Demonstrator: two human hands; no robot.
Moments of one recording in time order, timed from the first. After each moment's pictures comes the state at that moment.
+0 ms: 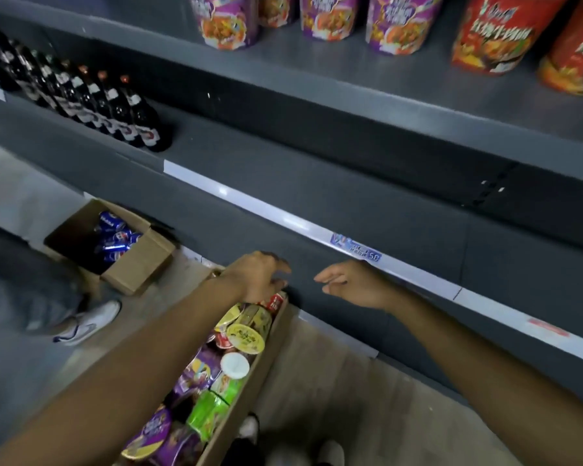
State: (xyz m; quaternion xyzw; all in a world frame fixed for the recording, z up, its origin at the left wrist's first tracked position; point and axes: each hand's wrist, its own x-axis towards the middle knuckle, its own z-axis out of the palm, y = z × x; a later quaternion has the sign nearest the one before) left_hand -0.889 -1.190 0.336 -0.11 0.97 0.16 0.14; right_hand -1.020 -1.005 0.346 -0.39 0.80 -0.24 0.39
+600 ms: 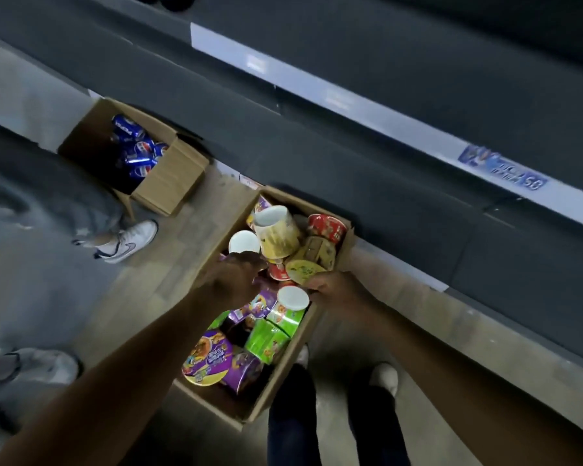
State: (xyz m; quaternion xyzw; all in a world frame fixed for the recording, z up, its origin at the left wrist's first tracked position) left_hand -0.729 -1.314 0.147 -0.21 0.92 0.16 0.27; right_hand -0.870 -1.136 0.138 -0.36 0.77 -0.19 0.48
